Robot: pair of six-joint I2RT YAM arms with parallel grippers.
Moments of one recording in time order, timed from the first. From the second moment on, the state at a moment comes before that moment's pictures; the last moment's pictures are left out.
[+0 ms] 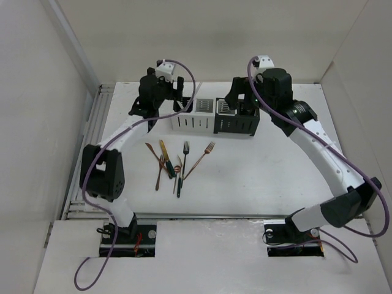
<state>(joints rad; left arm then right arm) -0.30 1.76 1.30 0.35 0.06 0.04 0.48 1.47 1.62 -0.50 0.04 0.26</state>
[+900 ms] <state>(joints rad) -0.65 1.97 1.36 -0.52 0.24 0.34 0.39 1.09 1.33 -0.59 0.04 0.28</state>
